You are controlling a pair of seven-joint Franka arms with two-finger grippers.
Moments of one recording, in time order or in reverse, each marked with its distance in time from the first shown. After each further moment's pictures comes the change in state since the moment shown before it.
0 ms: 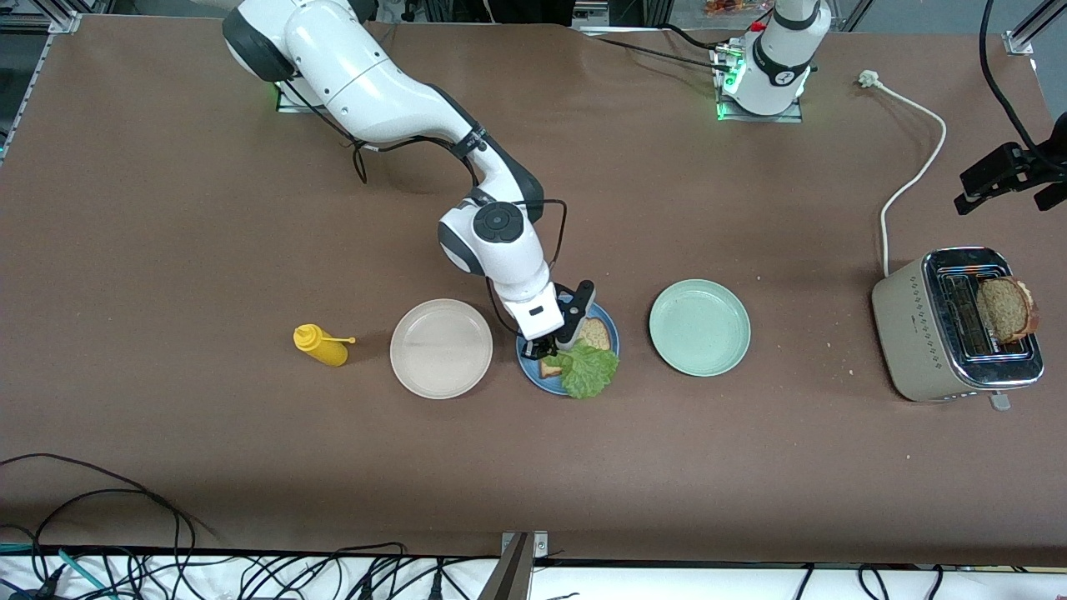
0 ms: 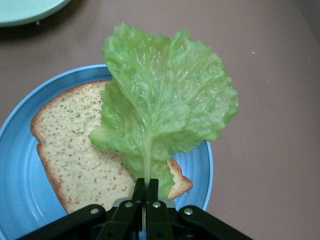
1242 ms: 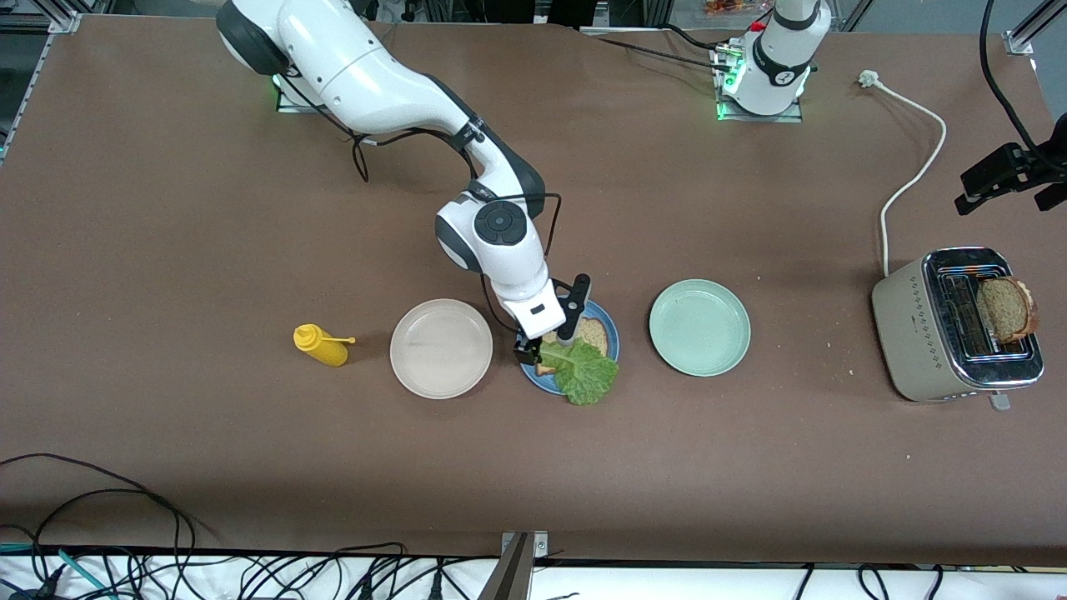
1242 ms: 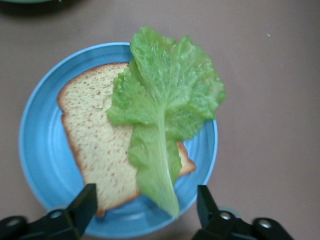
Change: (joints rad) left arm 0.001 0.001 0.000 0.000 0.000 0.000 0.000; right arm -0.001 -0.050 -0.001 0.010 0.050 -0.173 -0.089
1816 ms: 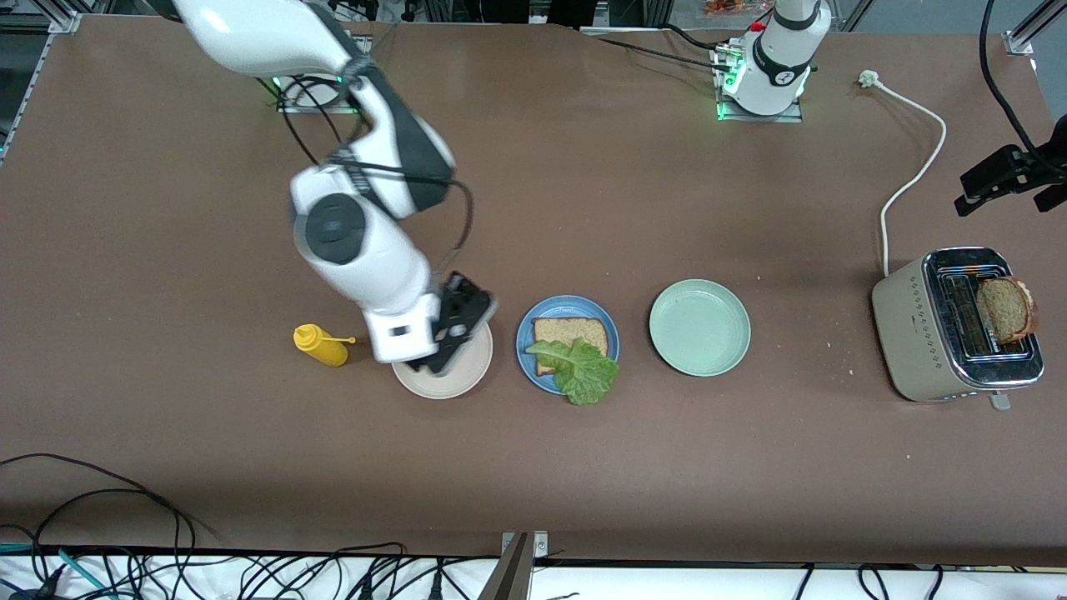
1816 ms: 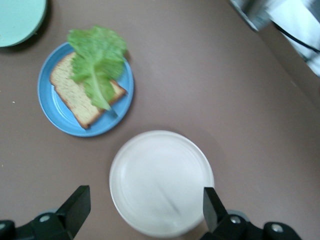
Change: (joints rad) left arm 0.001 0.003 0.000 0.001 0.000 0.000 0.000; right arm -0.219 -0.273 -0.018 0.017 0.240 -0.420 0.010
